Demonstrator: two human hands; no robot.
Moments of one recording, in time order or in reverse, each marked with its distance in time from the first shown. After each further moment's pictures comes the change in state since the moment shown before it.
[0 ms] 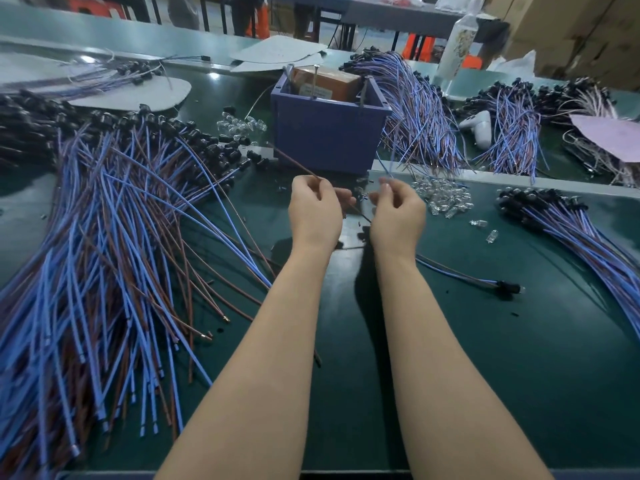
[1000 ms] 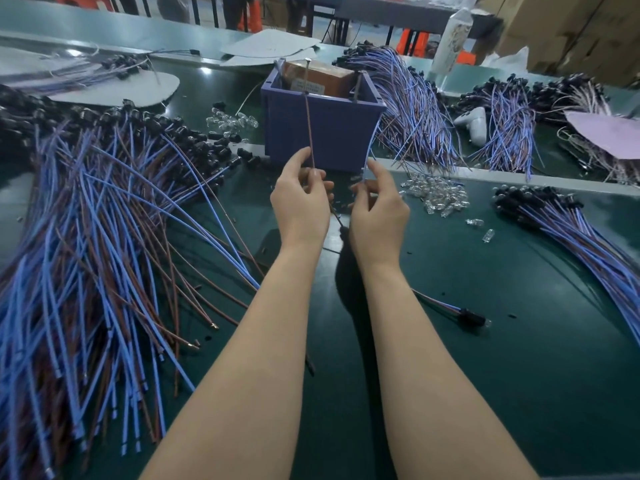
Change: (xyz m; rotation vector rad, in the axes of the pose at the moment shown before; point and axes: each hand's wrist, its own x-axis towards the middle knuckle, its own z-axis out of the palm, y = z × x) left_hand 0.018 -0.005 0.000 0.130 0.079 0.227; right_hand -0.004 0.007 0.007 -0.194 -0.051 -0.285
